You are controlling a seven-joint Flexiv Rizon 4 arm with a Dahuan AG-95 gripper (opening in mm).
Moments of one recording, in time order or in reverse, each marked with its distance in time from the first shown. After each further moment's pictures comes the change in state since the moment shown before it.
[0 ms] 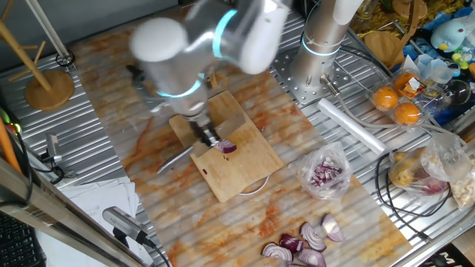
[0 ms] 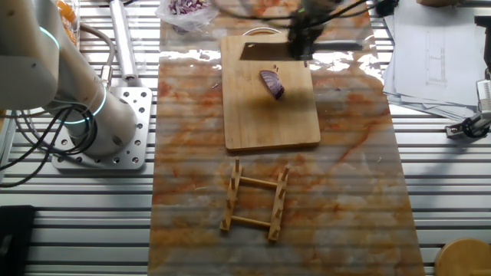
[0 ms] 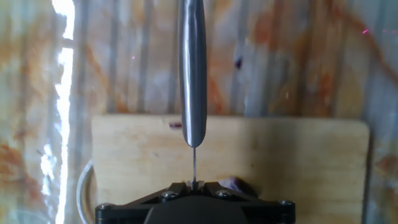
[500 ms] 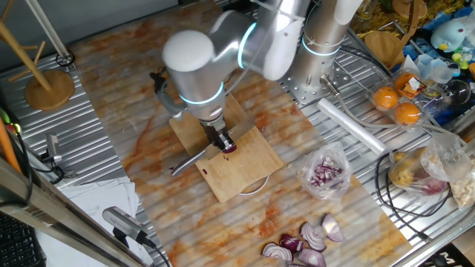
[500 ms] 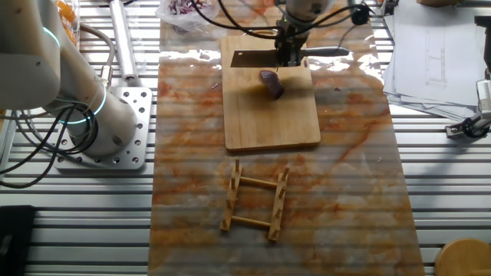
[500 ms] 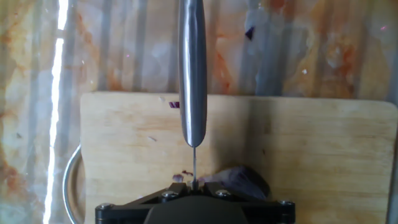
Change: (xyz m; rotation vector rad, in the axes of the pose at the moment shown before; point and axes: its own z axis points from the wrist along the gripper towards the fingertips) arm 0.012 0.003 0.024 0.017 -0.016 -0.013
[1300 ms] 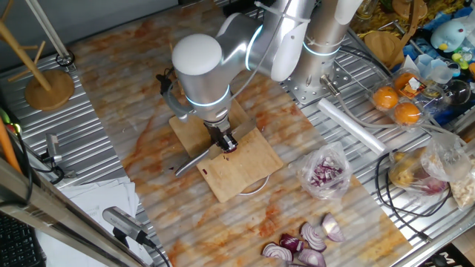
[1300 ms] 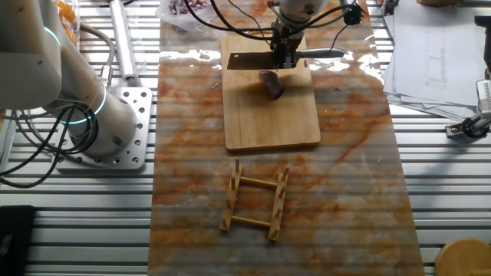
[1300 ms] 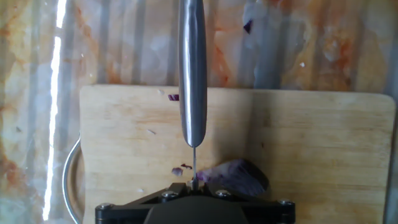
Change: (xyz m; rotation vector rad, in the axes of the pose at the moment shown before) arm 0.002 -0.002 0.012 0.013 0.000 -0.001
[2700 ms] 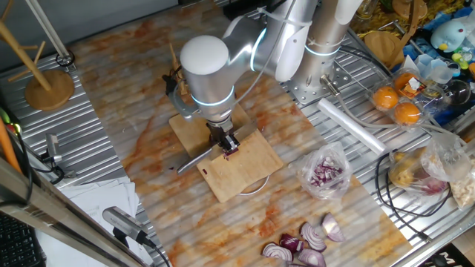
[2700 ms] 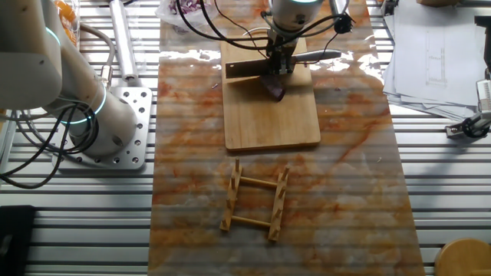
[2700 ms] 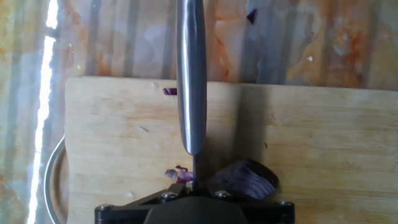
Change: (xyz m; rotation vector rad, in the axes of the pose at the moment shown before) arm 0.005 -0.002 0.019 -0.007 -0.019 -0.013
